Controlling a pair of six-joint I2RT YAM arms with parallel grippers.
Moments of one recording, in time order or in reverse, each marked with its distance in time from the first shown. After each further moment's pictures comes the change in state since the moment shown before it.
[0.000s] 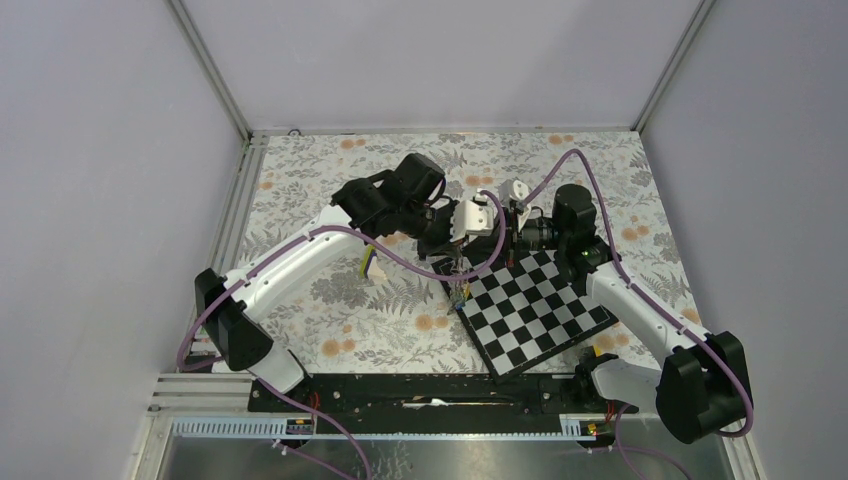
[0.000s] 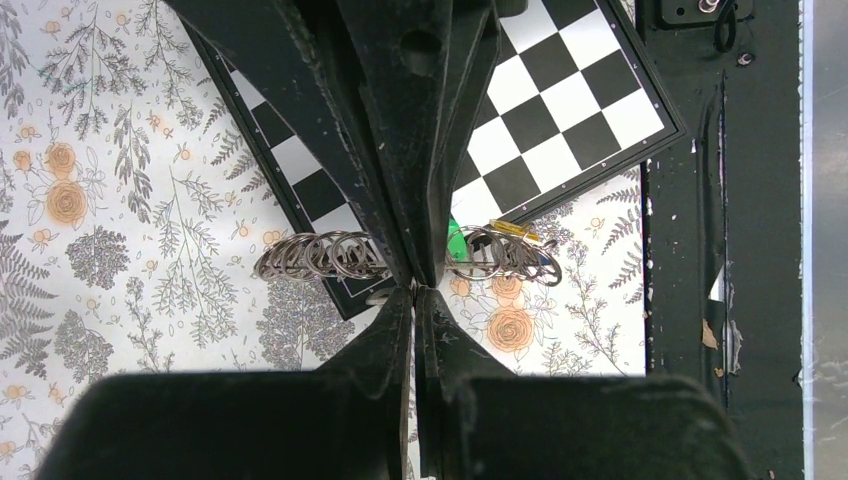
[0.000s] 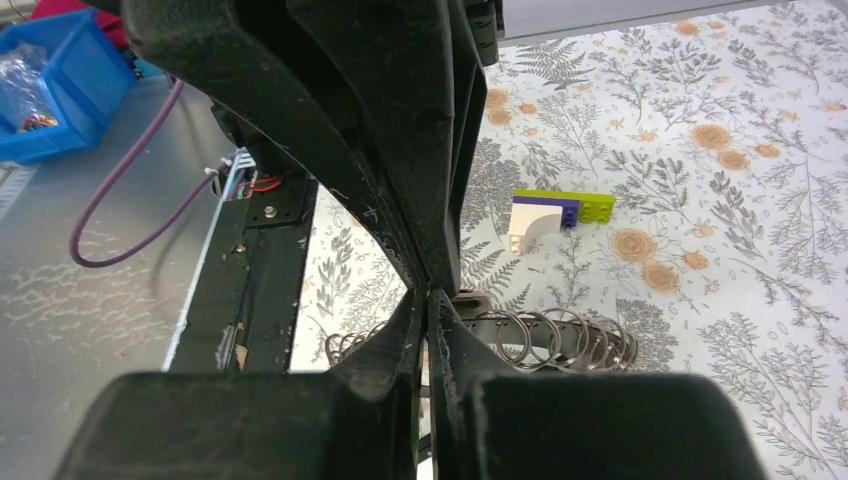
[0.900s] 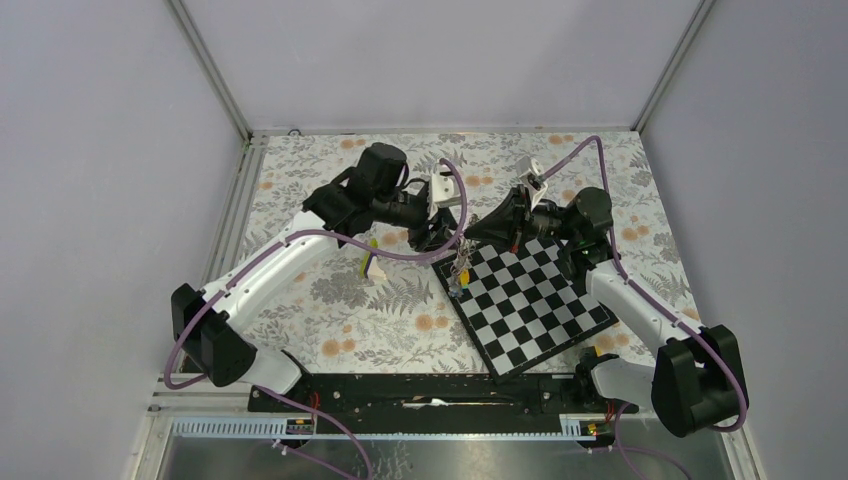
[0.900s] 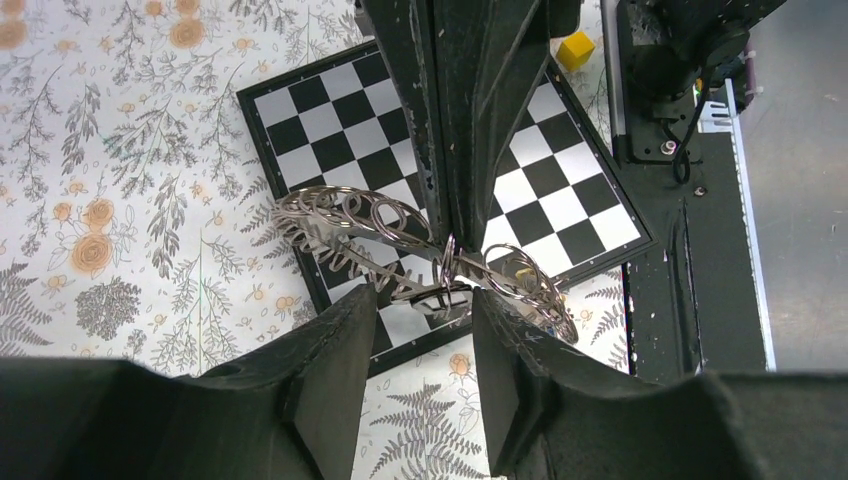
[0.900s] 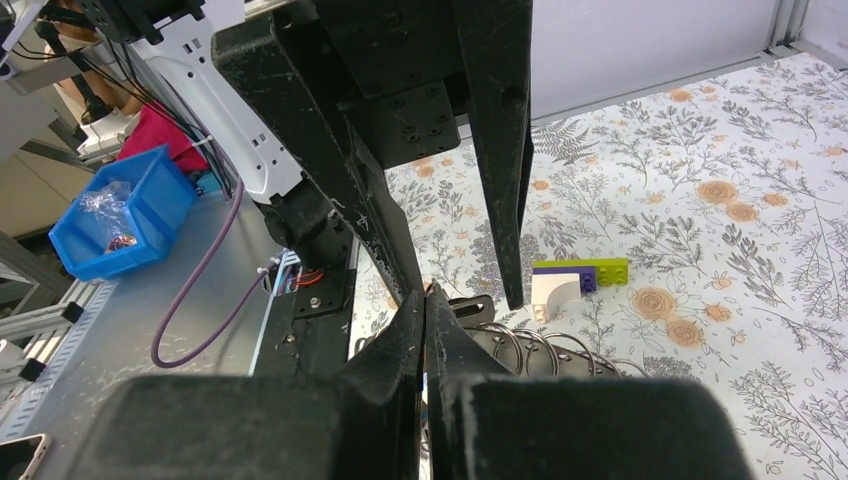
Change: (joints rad) left arm 0.148 -0.121 -0.187 0.319 0.224 -0.171; right arm -0.048 0.030 -0.024 0.468 0.003 0.521
